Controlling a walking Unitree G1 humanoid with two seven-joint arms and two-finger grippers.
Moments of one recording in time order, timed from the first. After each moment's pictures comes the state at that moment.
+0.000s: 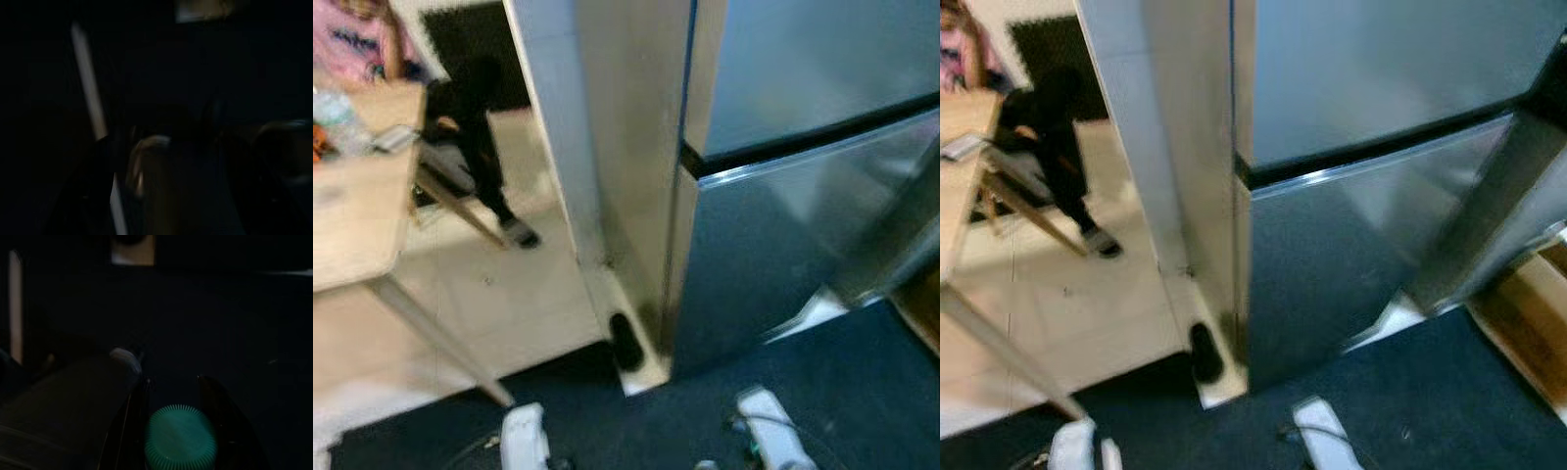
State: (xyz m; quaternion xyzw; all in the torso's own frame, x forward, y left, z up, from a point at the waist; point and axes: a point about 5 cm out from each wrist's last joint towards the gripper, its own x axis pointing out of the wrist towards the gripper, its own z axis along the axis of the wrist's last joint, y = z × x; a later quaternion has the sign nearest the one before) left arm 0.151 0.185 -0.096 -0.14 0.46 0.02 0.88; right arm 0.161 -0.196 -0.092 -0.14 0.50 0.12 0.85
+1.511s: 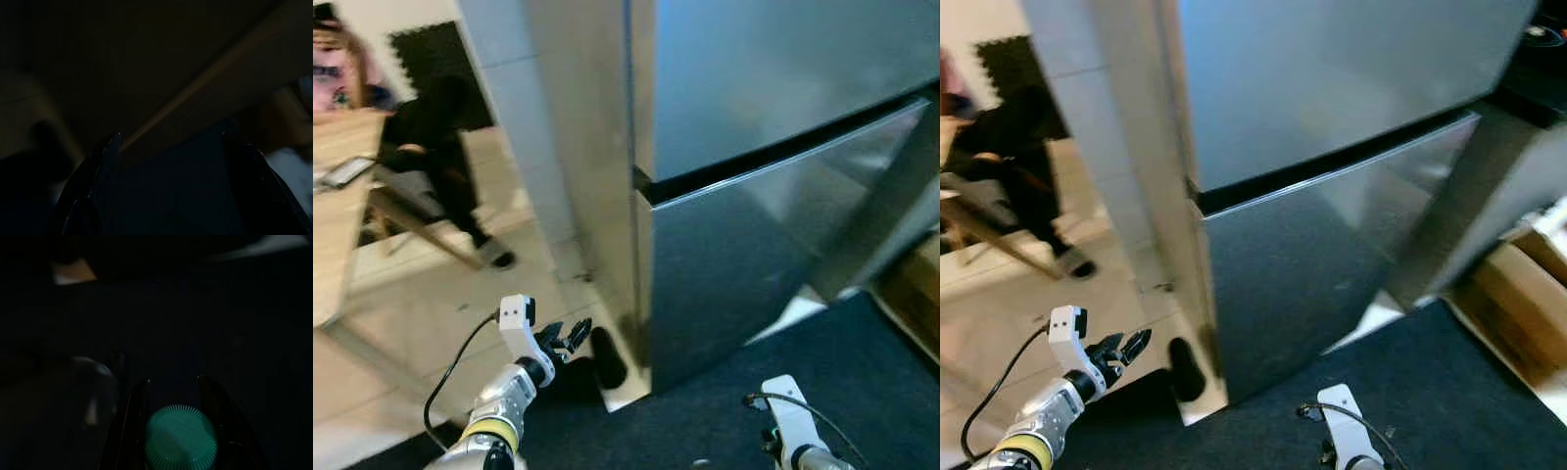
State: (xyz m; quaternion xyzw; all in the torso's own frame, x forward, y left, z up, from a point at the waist) left arm 0.279 0.198 0.008 -0.21 0.15 -0.19 0.95; right arm 0.172 -0.213 -0.085 -0.12 0.49 0.06 0.86
